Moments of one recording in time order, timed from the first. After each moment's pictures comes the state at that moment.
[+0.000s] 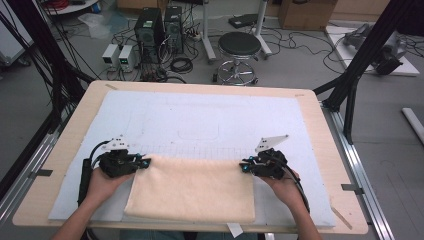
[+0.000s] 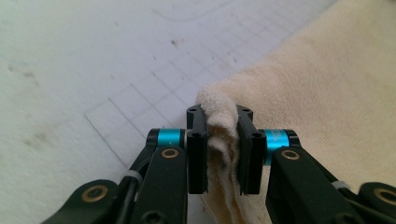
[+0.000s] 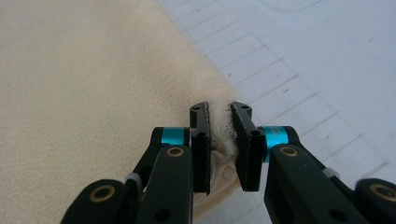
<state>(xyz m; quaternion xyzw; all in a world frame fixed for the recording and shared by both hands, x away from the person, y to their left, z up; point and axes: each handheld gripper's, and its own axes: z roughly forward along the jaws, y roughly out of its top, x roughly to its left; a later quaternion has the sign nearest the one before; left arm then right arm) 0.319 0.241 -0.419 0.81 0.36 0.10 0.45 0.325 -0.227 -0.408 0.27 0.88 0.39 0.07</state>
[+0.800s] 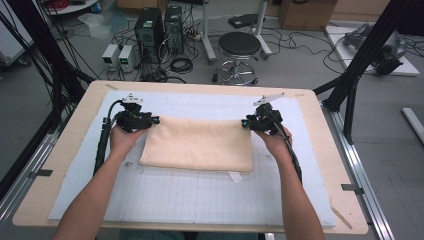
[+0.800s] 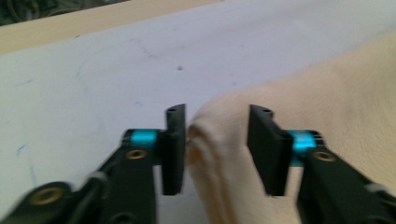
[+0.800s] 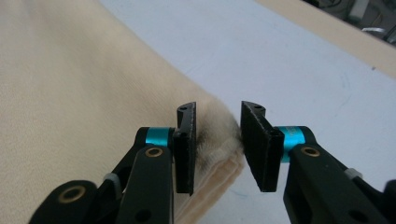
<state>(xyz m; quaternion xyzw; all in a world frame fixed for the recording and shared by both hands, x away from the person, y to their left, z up) 0.434 0.223 -0.399 0.76 0.46 0.18 0.43 0.445 -0.227 -0.385 0.36 0.84 0.38 0.14</state>
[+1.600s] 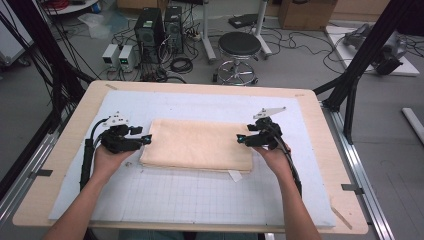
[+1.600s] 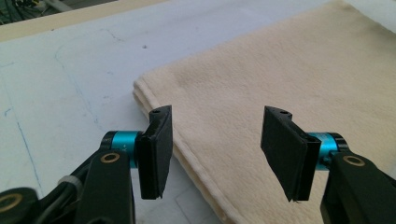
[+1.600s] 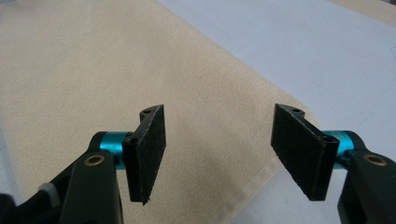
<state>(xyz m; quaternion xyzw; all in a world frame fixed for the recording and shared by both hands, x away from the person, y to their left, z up) 0.365 0.244 -0.403 0.78 0.38 0.17 0.47 0.403 -0.222 -0.395 0.35 0.84 0.40 0.13</state>
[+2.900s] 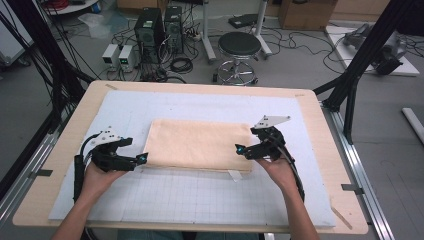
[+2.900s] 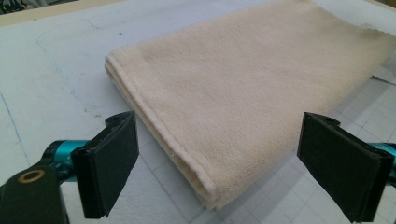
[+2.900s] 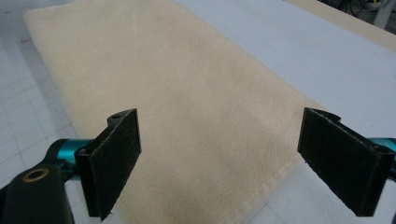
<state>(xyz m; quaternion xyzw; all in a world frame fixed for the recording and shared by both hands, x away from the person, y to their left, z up) 0.315 0.251 -0.399 0.78 0.37 0.17 0.48 0.359 -0.217 -0.378 0.32 0.84 0.42 0.15</state>
